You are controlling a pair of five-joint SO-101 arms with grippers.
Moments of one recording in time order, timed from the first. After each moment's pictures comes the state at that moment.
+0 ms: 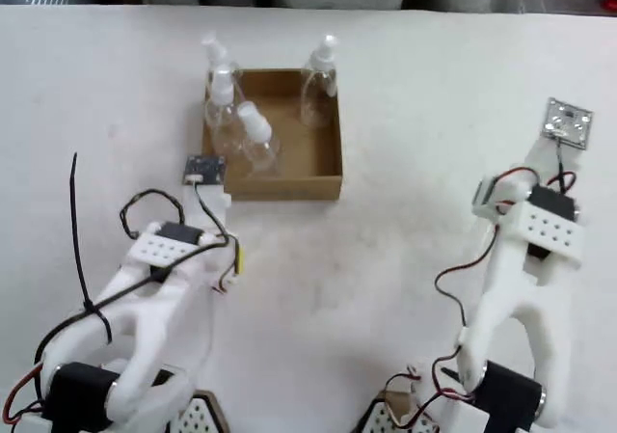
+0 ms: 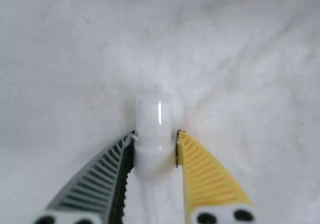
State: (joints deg) left arm 8.1 -19.2 61.0 47.3 16.6; right arm 19.9 -17.0 36.0 48.6 4.1
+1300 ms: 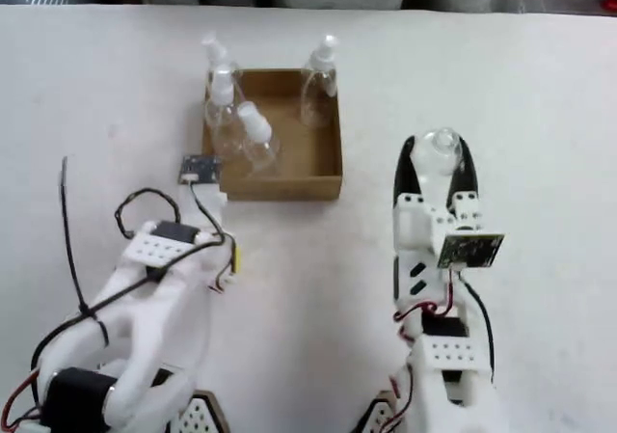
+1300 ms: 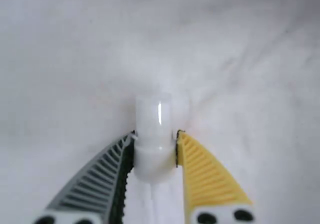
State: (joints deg) left arm 6.8 -22.0 59.6 51.2 16.6; right arm -3.4 -58.2 94.5 -38.6 1.7
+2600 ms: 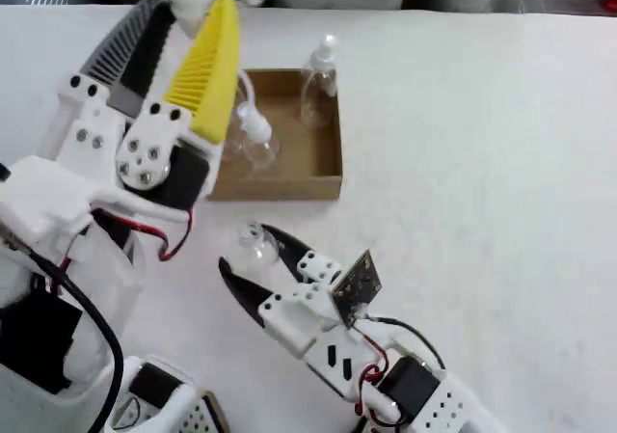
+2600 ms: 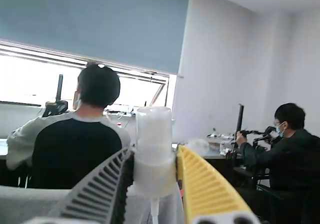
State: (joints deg) left arm 21.7 -51.7 9.3 30.5 9.2; right arm -53.5 -97.5 91.9 18.9 -5.0
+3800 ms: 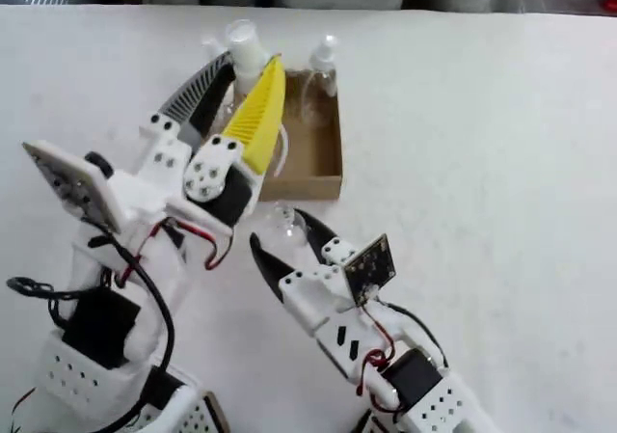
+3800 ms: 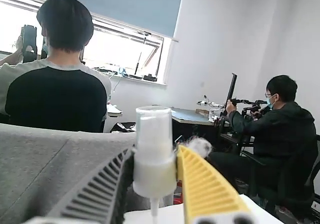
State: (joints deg) left arm 22.7 -62.5 38.9 20.3 14.0; right arm -43.8 -97.5 94.6 18.9 -5.0
